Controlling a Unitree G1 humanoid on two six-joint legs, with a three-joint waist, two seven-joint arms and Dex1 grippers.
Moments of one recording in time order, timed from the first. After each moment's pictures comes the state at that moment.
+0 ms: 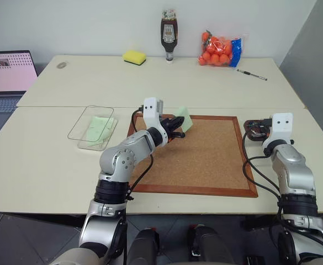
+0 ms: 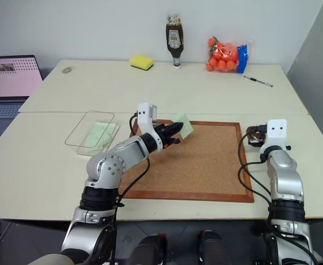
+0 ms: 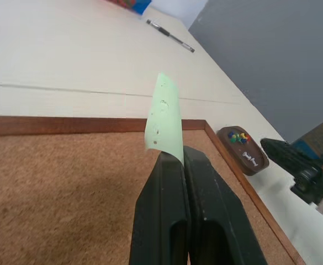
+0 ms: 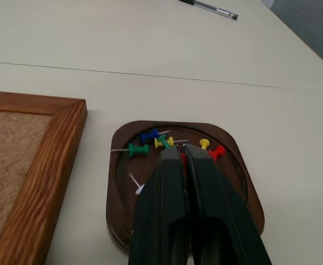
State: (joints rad) left arm -0.62 0.13 -0.01 0.00 -0.71 0.81 -0.15; right arm -0.47 -0.37 -0.26 0.24 0.07 0.43 0.15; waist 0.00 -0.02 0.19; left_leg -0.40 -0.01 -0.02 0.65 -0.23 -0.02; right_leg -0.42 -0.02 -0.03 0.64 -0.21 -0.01
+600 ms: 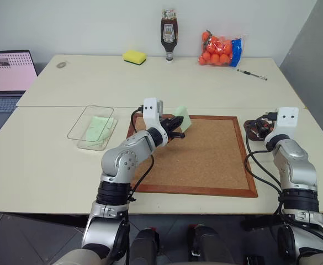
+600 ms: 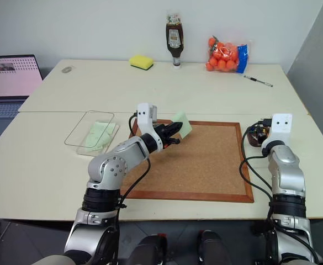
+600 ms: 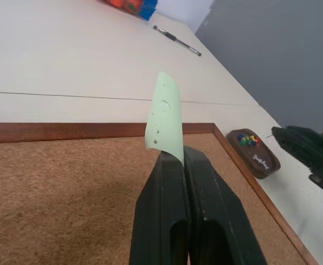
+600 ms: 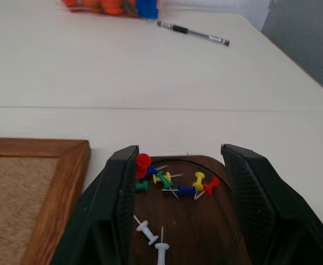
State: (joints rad) left arm -0.61 0.10 0.01 -0.01 -0.63 0.79 -0.17; right arm -0.44 -0.37 -0.28 0.10 0.14 0.46 0.13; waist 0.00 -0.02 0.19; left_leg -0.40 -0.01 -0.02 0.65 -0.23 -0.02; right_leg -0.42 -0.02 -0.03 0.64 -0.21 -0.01
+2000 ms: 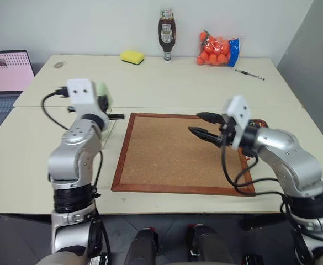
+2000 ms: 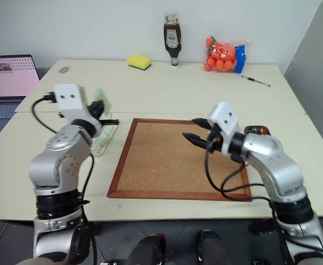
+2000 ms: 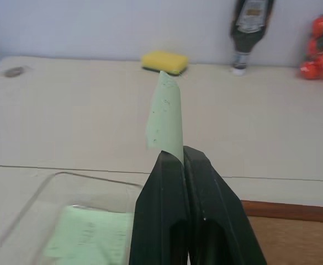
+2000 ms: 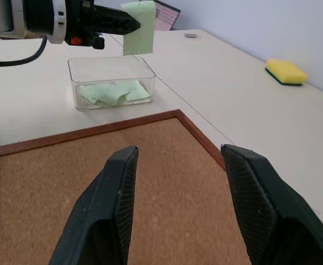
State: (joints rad) left arm -0.57 0.38 0.28 -0.18 -0.29 0.80 0.06; right arm -0.59 -0.50 0.13 -0.31 0.39 0.64 0.70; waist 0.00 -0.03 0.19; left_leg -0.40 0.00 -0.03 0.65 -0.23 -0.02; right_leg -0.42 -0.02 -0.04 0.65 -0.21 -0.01
